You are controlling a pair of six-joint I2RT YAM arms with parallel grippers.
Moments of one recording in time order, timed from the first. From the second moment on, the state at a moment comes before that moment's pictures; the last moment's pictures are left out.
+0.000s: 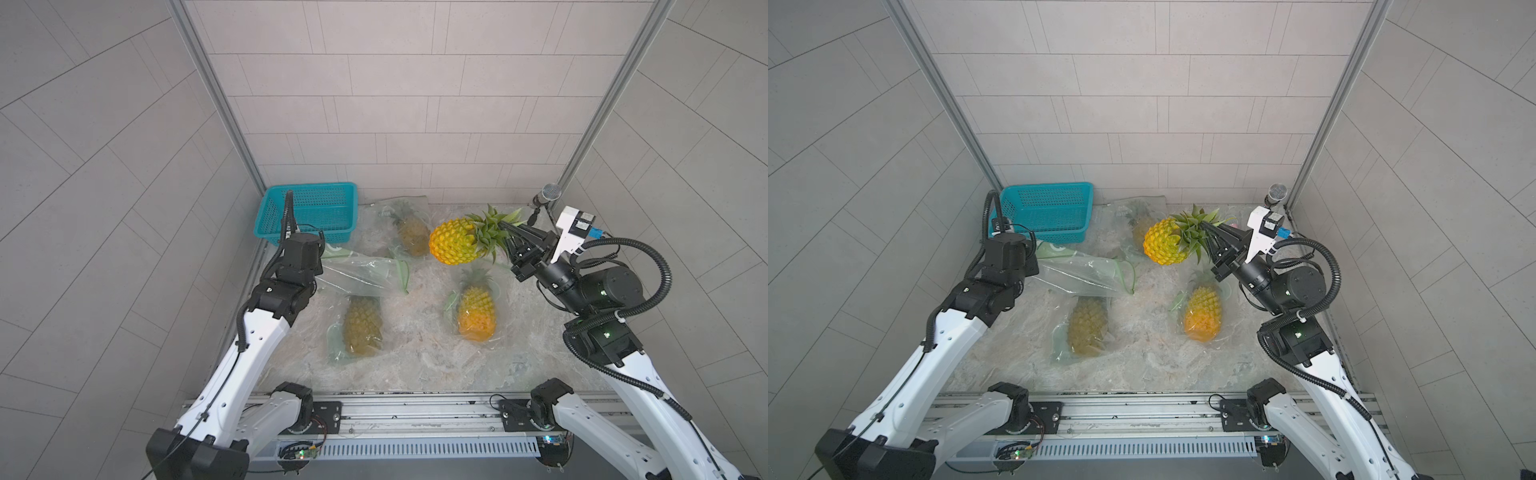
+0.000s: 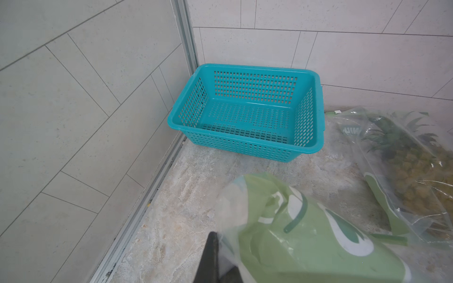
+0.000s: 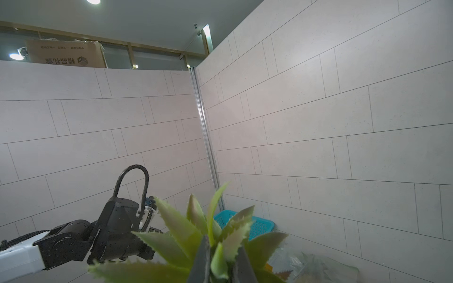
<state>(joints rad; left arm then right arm) -0.24 1.02 1.04 -0.62 -0.58 -0.25 0.35 0.74 0.93 0.21 -0.35 0.38</state>
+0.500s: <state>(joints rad) -0.02 0.96 1.05 -0.70 -0.63 -0.21 0.35 0.82 0.94 0.11 -0.35 0.33</state>
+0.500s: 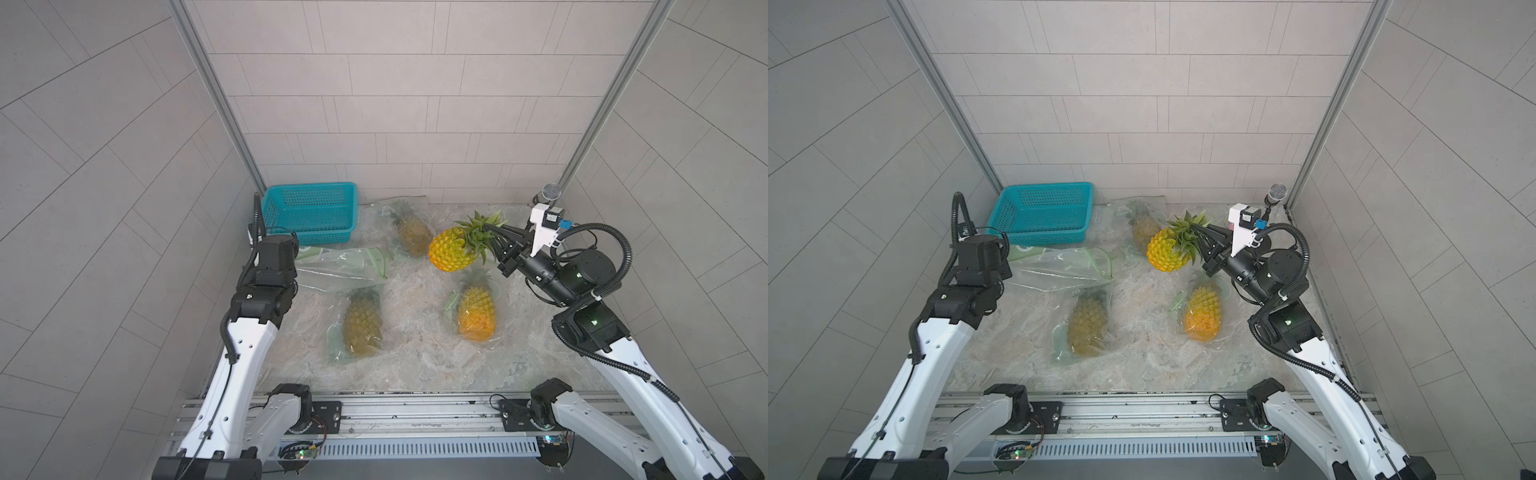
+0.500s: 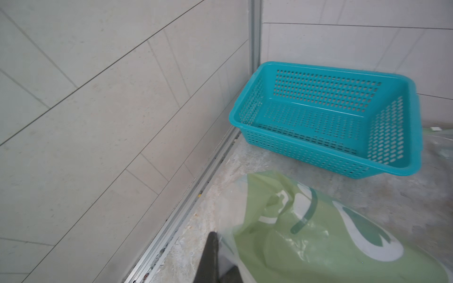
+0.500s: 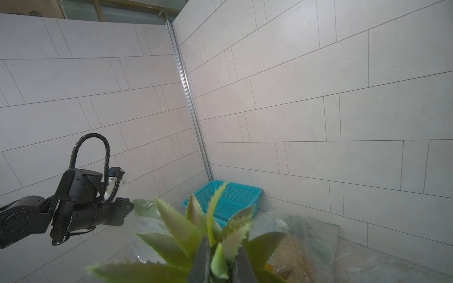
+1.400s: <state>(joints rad) 0.19 1.00 1.00 -0.74 -0.72 -0.17 0.34 1.02 1.04 0.01 -0.45 0.33</state>
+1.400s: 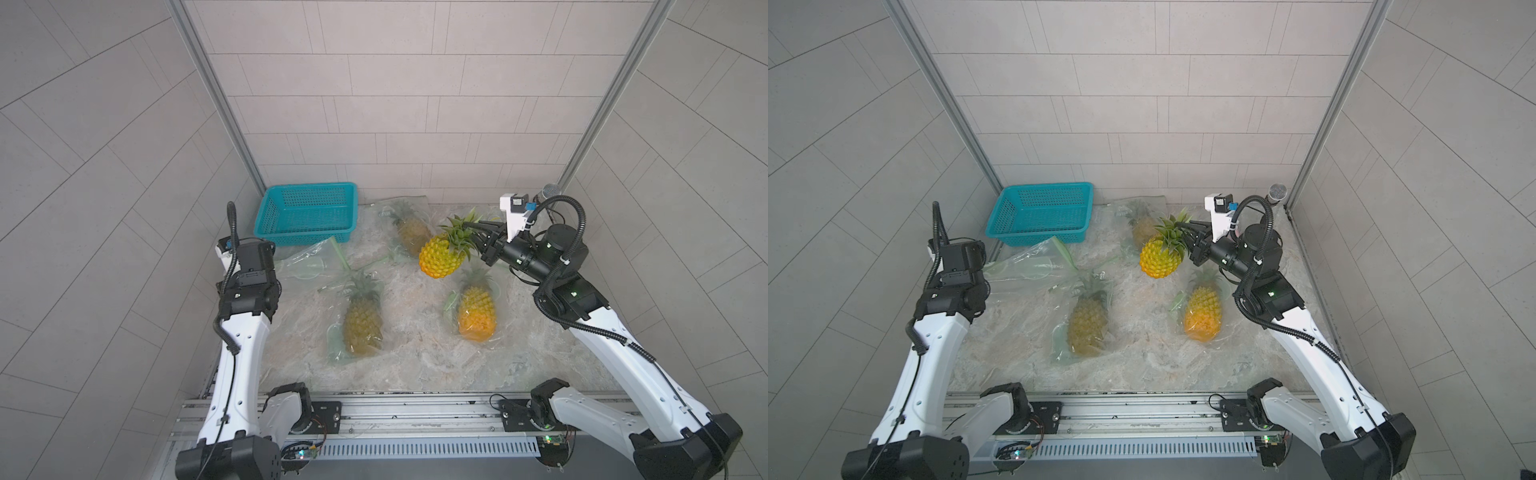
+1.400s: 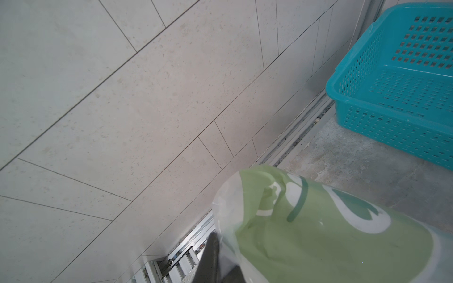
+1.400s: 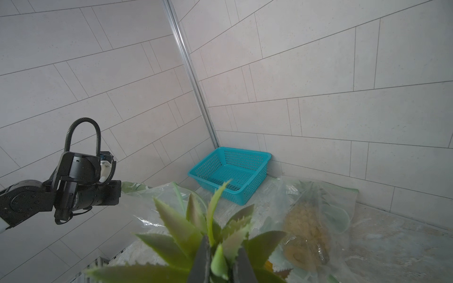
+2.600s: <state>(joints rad) -0.34 0.95 1.05 -0.58 0.59 0.10 0.52 1.39 1.38 -0.28 -0.70 0.19</state>
